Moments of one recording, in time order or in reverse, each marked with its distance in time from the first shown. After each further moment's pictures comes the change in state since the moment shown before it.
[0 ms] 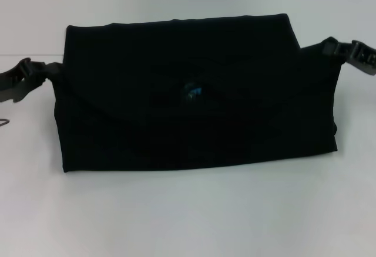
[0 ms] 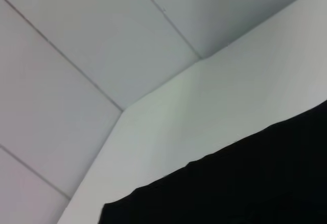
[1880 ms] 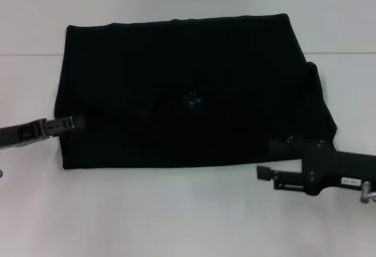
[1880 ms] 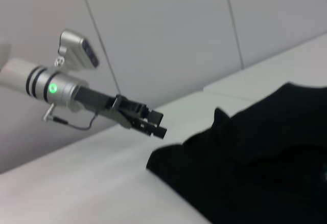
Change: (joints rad) left arm 0.136 0.011 0.387 0.046 -0.103 0.095 0.146; right arm -0.177 0.088 -0.257 0.001 -0.002 -0.387 -0.735
